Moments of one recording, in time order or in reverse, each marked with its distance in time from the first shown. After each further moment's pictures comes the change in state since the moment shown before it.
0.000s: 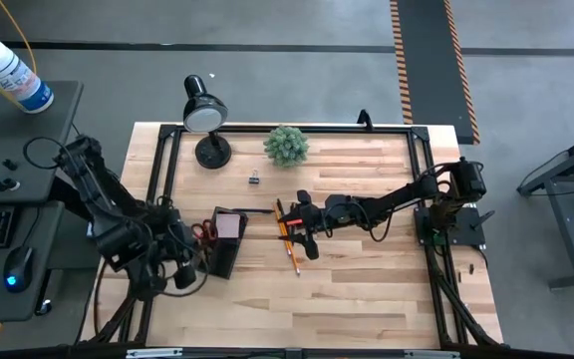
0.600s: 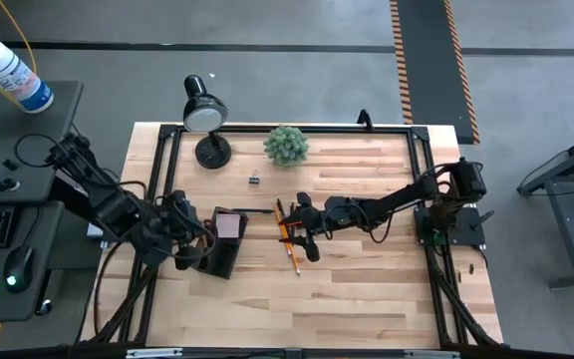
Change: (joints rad) left arm 0.209 -0.162 0.001 0.078 0.149 0.327; right arm 0.015 0.000 0.000 -0.019 0.000 0.000
